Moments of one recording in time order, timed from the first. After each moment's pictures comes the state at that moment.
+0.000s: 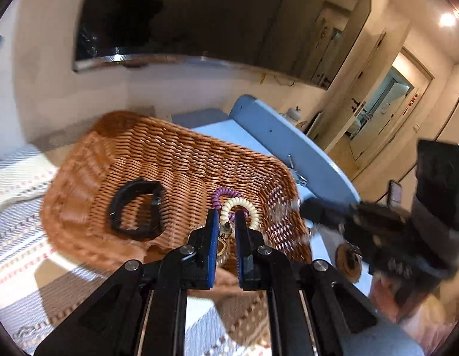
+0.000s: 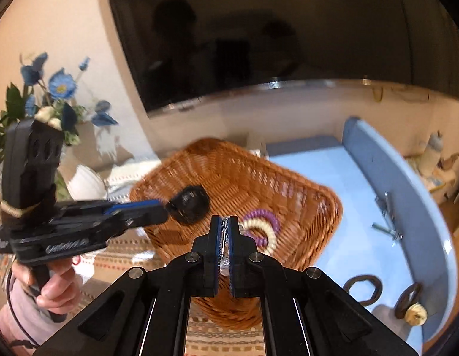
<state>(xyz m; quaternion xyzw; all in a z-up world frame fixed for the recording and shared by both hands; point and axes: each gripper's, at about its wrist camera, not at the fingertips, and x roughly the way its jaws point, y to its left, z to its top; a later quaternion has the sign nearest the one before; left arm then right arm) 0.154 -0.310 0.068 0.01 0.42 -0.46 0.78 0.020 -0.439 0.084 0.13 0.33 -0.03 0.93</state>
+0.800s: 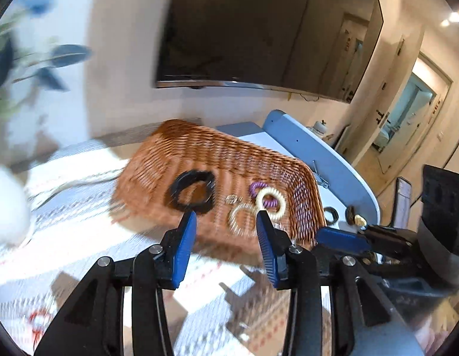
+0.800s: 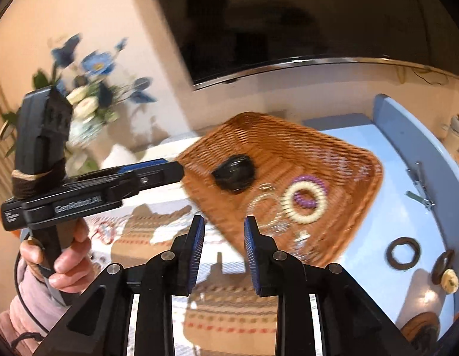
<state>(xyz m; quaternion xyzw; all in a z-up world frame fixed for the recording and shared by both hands) 0.110 -0.220 0.097 0.01 0.38 -0.39 0.84 -0.007 -0.380 0.074 0.15 0.33 0.04 0.93</state>
